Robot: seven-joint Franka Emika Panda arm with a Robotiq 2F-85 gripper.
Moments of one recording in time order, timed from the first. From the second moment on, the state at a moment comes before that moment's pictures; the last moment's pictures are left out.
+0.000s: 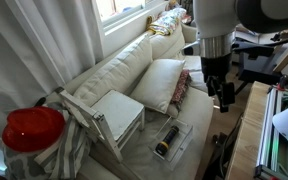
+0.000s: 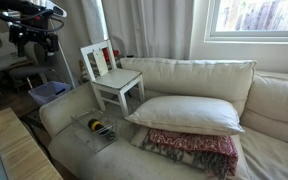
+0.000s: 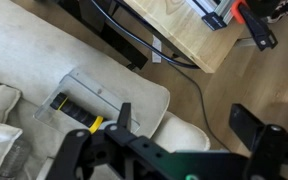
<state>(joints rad) 0.35 -0.25 0.13 -2.66 0.28 2.12 -0.41</state>
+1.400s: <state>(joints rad) 0.14 0.40 0.41 -2.49 0.76 2.83 -1.17</state>
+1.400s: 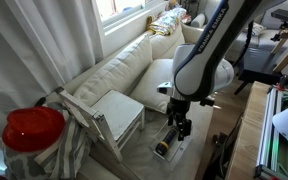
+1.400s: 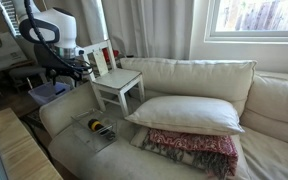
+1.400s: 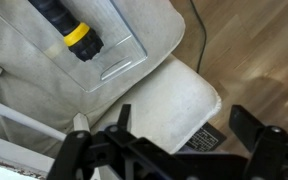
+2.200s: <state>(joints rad) 0.12 0.57 0.42 -2.45 0.59 2.96 -1.17</state>
